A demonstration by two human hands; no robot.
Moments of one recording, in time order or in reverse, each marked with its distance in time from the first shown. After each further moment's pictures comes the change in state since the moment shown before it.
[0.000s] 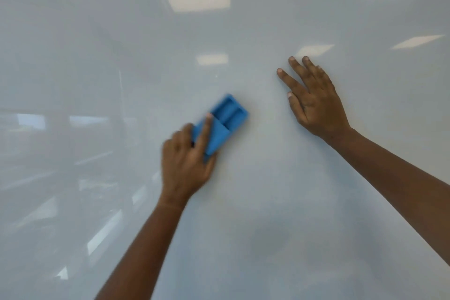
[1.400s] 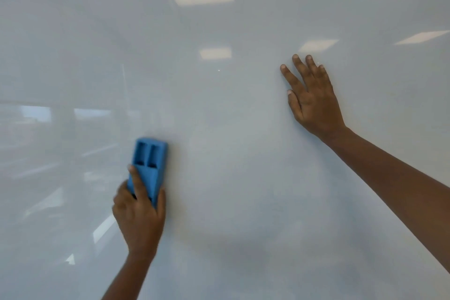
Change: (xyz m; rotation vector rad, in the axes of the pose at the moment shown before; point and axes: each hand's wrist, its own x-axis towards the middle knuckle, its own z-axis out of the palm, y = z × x) left_hand -0.121 -0.038 -0.024 0.038 -0.130 -0.560; right_hand -0.004 -0.012 -0.001 -0.012 -0.040 0.057
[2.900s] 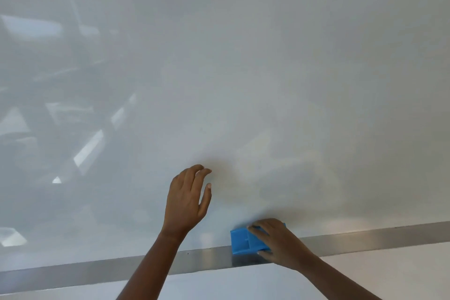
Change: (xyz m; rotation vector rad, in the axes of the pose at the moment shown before) left_hand -0.164 0.061 -0.003 -0.399 -0.524 0.339; right_hand -0.411 -0.130 -0.040 0.405 -0.991 -0.129
